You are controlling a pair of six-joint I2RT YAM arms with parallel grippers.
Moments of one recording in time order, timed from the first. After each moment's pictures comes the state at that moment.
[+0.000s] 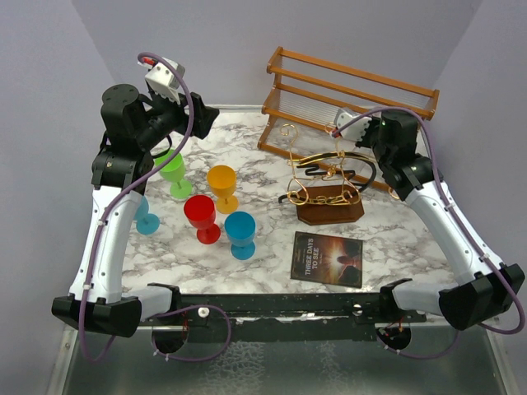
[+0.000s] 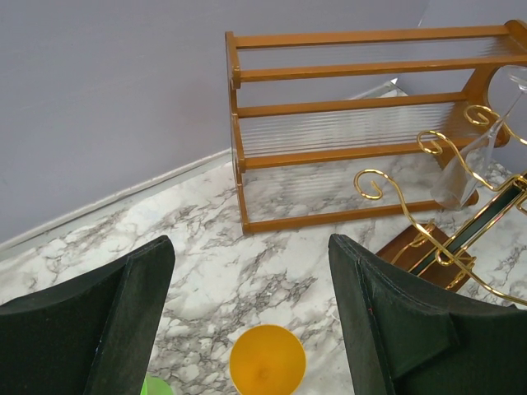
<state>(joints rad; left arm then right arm) -0.15 1.22 1.55 -0.41 0.45 -0.04 0.33 1.25 1.28 -0.35 0.37 -1.27</state>
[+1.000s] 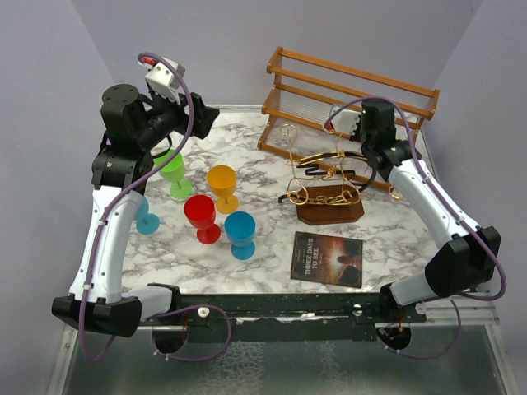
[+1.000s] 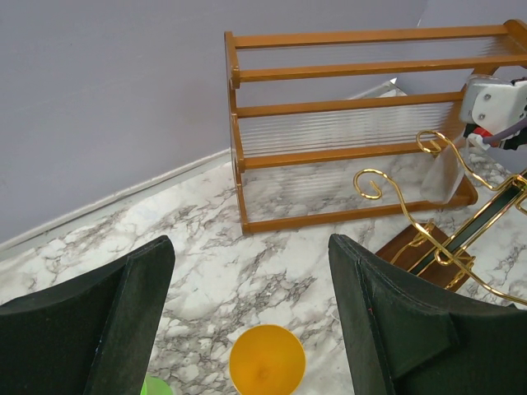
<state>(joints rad) -0.15 1.22 1.55 -0.41 0.45 -0.04 0.33 1.46 1.36 -0.35 0.51 -1.27</state>
